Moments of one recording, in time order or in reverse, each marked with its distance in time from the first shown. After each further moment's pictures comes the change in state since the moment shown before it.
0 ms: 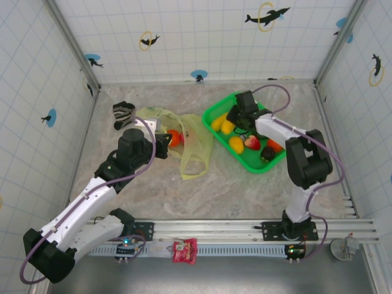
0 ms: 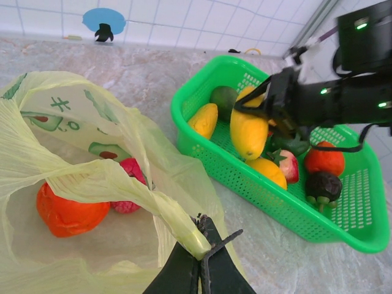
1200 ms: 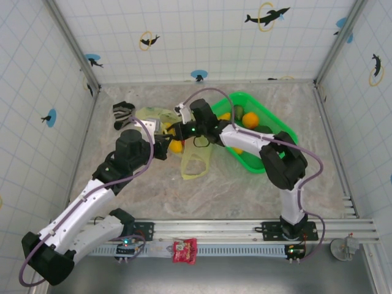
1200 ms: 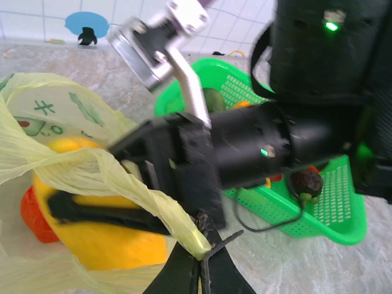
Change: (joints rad) left arm 0.000 -0.027 0.000 -0.001 0.057 0.000; right arm 0.367 0.188 0.209 0.285 -0.552 -0.384
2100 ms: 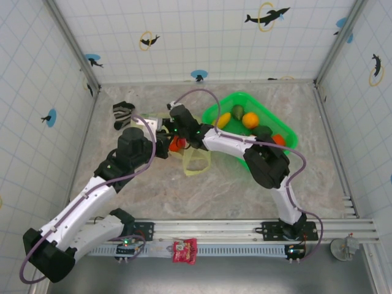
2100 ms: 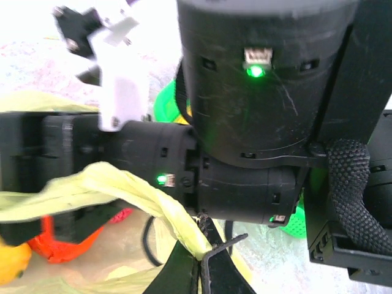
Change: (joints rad) left arm -0.002 0.032 0.019 -0.001 -0.015 0.000; right arm 0.106 0.111 0.106 0.024 0.518 0.175
